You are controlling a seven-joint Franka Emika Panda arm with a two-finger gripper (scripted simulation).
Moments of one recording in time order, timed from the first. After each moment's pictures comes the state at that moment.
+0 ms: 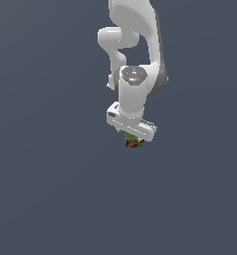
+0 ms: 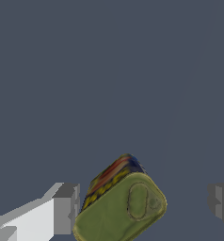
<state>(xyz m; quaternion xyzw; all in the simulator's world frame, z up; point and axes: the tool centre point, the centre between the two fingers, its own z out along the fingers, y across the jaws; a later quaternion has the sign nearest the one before) -0.025 0.045 0.140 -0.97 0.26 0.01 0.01</state>
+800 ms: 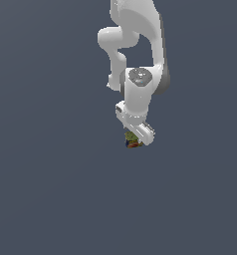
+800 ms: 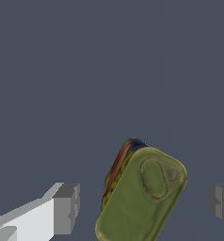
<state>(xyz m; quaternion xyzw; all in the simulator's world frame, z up) -0.043 0.064 0.125 -0.90 0.44 0.01 0.00</state>
